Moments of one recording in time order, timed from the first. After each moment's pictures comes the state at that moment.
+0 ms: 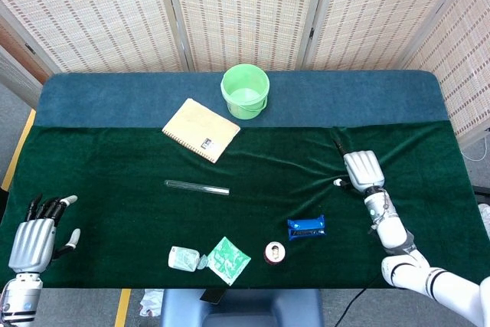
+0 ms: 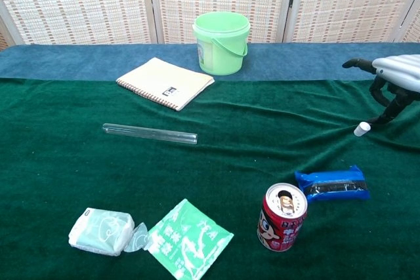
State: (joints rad) left arm -0.11 -1.23 -0.06 -1.67 1.43 1.46 0.14; right arm 0.58 -1.53 0.19 -1.16 -1.18 0.95 -0.25
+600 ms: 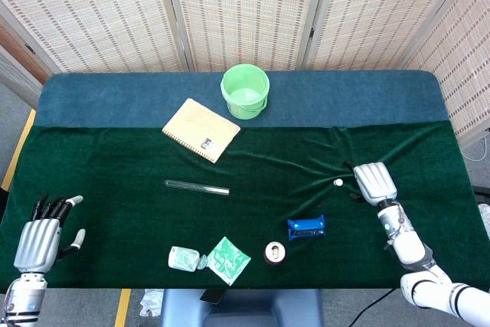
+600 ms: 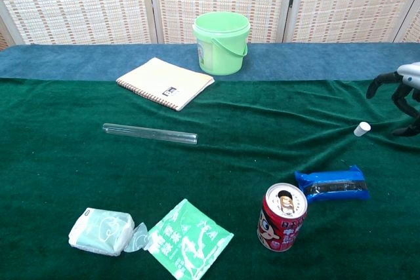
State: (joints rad) left arm -0.11 -1.24 -0.05 -1.68 1.45 1.46 0.15; right arm 0.52 -1.44 0.11 -1.26 -1.23 0.98 -0.22
